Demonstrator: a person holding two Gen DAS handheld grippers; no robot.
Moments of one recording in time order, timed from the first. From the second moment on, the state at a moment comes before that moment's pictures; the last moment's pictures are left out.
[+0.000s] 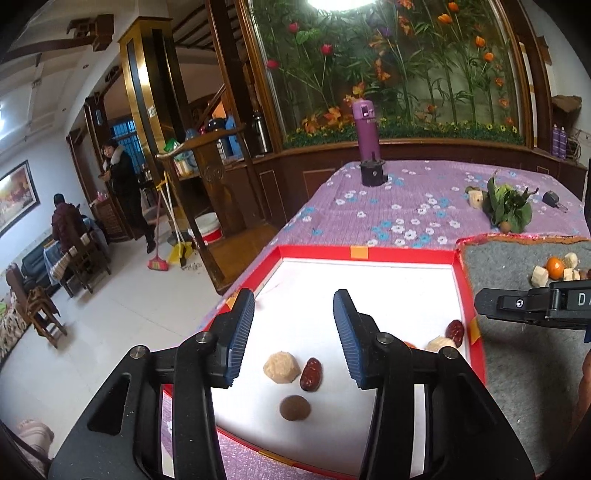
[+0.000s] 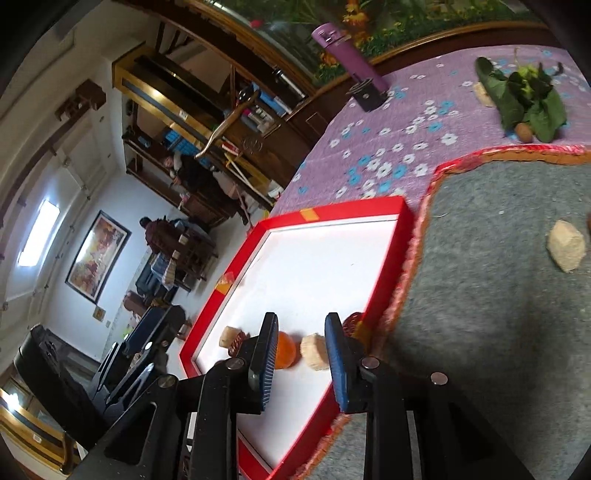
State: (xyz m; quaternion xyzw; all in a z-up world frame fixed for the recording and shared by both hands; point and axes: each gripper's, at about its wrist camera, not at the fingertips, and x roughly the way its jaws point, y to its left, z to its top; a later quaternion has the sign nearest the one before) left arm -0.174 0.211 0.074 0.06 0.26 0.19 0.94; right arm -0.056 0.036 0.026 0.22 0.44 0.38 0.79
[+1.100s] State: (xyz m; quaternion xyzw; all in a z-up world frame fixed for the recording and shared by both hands) left arm -0.139 0.042 0.037 0.11 0.38 -0.07 0.92; right arm -0.043 -0.276 0.012 0.33 0.43 0.11 0.84
